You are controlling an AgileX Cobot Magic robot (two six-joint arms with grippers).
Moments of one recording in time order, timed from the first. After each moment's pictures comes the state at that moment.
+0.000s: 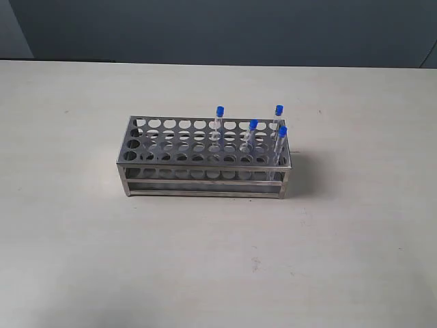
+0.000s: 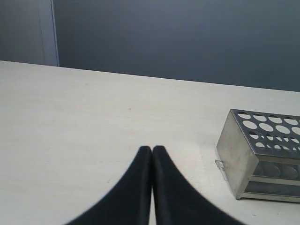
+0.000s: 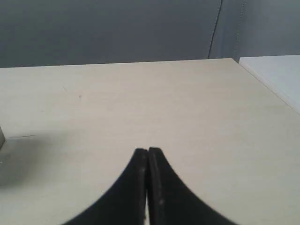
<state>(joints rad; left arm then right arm) 0.16 0.01 0.00 -0.20 0.24 0.06 -0.02 0.00 0.00 0.02 0.33 -0.03</state>
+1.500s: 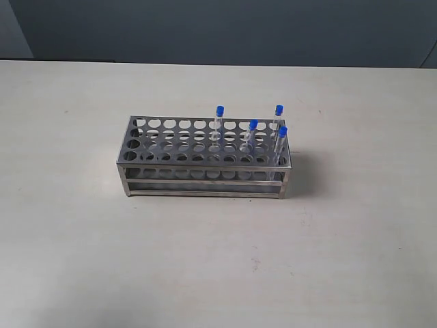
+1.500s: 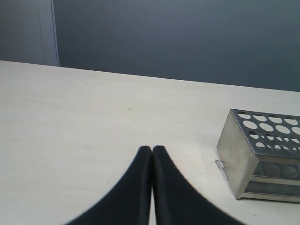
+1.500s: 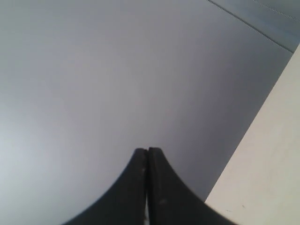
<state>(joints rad) 0.16 0.01 0.00 -0.20 0.24 0.06 -0.02 0.00 -0.02 0.90 -0.07 0.19</state>
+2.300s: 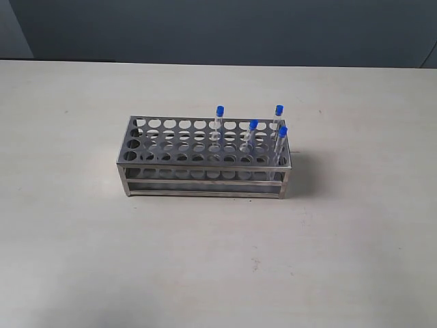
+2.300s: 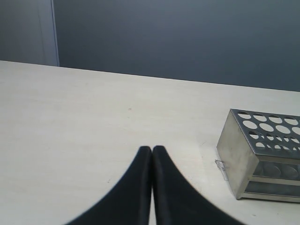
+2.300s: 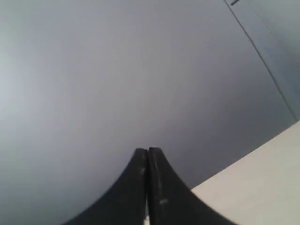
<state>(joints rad) 0.16 0.01 0.00 -0.20 0.24 0.06 -0.02 0.02 -0.17 0.47 0.06 0.16</state>
